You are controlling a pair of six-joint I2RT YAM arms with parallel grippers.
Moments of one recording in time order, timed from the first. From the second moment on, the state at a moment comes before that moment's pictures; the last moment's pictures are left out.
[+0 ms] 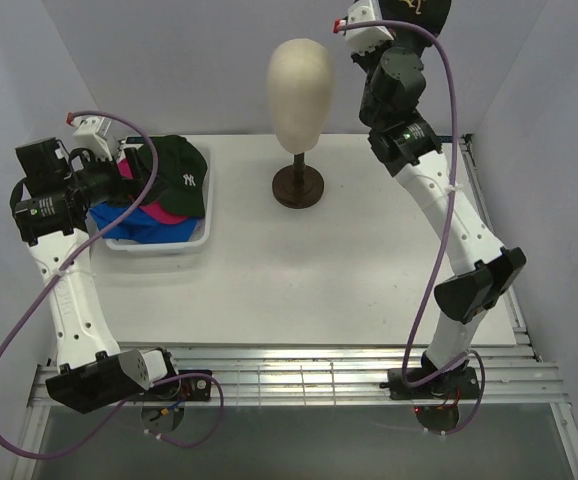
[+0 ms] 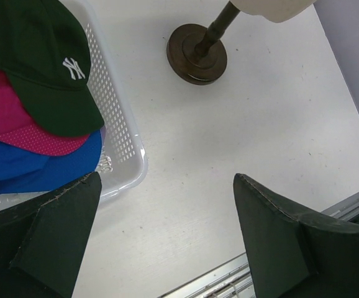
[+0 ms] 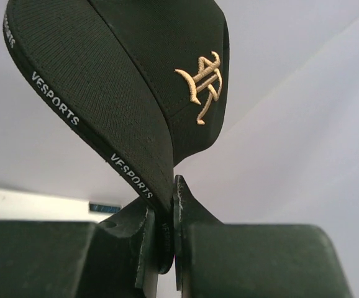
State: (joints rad) left arm 0.35 1.23 1.63 -0.97 0.77 0.07; right arm 0.55 1.74 2.09 -0.13 0.75 -0.84
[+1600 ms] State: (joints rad) left arm 0.35 1.21 1.54 -0.92 0.77 0.08; right arm 0.82 1.74 1.80 -0.06 0.52 -1.27
